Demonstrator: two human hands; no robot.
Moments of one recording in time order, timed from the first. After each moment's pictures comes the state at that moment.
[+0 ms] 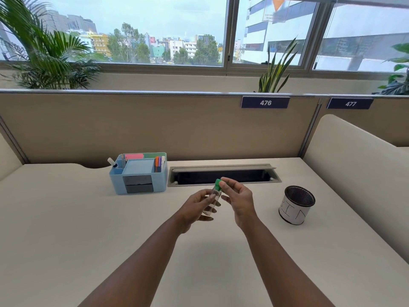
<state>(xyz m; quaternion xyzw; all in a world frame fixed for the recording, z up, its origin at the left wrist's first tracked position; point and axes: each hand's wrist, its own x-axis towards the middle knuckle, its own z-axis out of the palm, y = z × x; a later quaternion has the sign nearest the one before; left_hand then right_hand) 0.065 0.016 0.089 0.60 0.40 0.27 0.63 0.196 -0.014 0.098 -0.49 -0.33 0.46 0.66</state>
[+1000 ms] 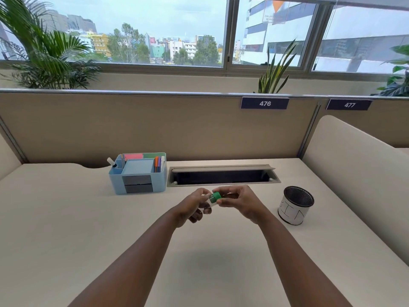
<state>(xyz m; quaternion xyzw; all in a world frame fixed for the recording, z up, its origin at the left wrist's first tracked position) 0.057 0.018 0.110 0.65 0.43 0.16 0.61 0.226 -0.022 0.113 -0.53 -0.56 0.47 0.43</state>
